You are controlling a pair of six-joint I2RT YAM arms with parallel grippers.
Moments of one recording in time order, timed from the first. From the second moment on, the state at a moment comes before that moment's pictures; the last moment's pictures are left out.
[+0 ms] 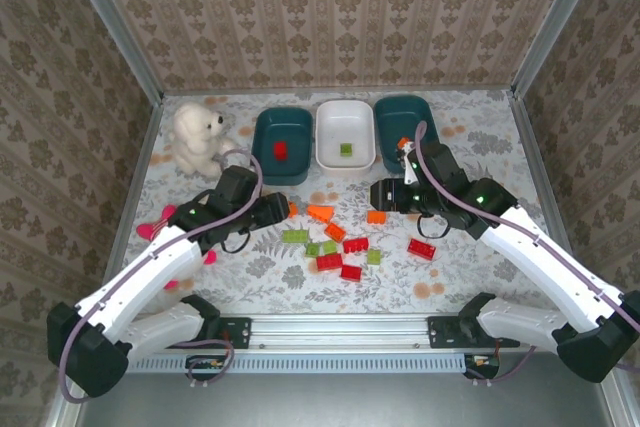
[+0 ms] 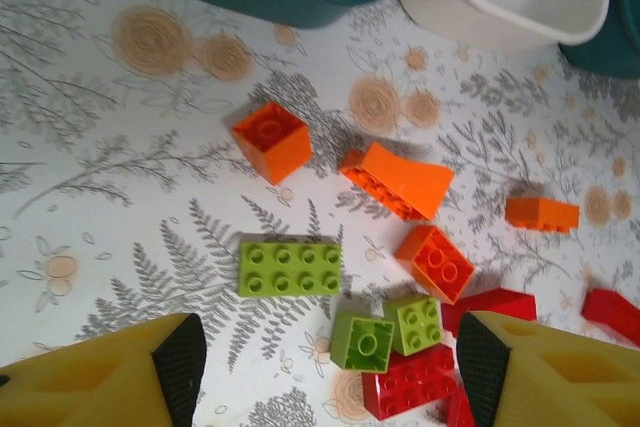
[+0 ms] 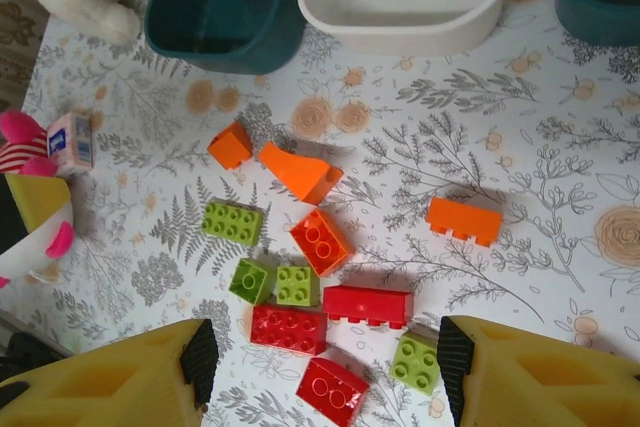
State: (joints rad) left arm -0.65 1.02 0.83 -0.69 0.03 -0.75; right arm 0.60 1.09 1.12 -0.83 -0.05 0.56
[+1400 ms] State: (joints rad) left arm -1.27 2.27 1.77 -0.47 0.05 0.16; right arm 0.57 0.79 1.44 -1.27 0.27 0.74
